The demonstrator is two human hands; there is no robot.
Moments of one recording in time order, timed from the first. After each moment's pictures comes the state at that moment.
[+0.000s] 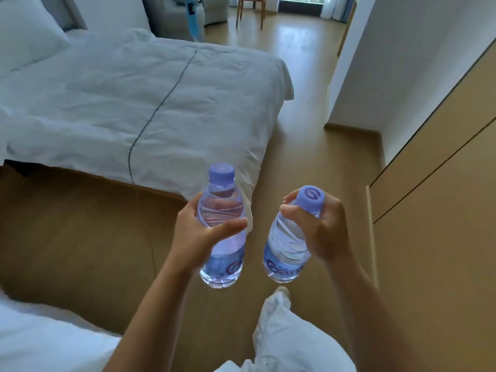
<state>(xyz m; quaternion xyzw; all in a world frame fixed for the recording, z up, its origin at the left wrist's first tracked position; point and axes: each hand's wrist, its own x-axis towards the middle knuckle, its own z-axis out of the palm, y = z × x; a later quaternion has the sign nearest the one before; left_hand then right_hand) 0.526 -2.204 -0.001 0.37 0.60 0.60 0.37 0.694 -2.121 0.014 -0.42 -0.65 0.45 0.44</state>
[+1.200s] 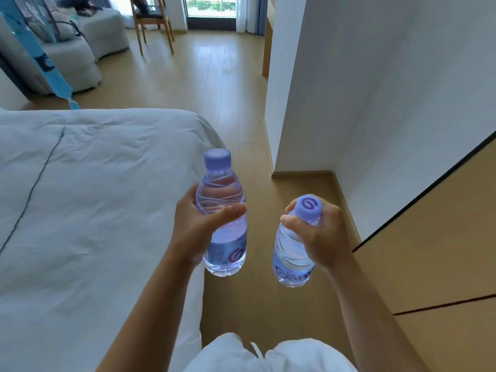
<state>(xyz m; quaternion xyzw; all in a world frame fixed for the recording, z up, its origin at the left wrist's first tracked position) 0.466 -1.447 0.025 0.44 0.52 0.57 0.46 0.656 -1.438 0.026 -0.54 -0.63 0.32 0.45</state>
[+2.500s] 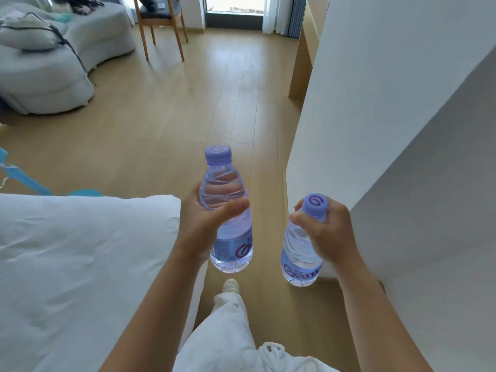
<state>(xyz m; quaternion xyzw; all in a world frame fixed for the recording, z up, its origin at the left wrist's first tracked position) 0.400 -0.678 0.003 0.39 0.55 0.60 0.44 0.591 -0.641 -0.012 -0.54 -0.64 0.36 0.41</state>
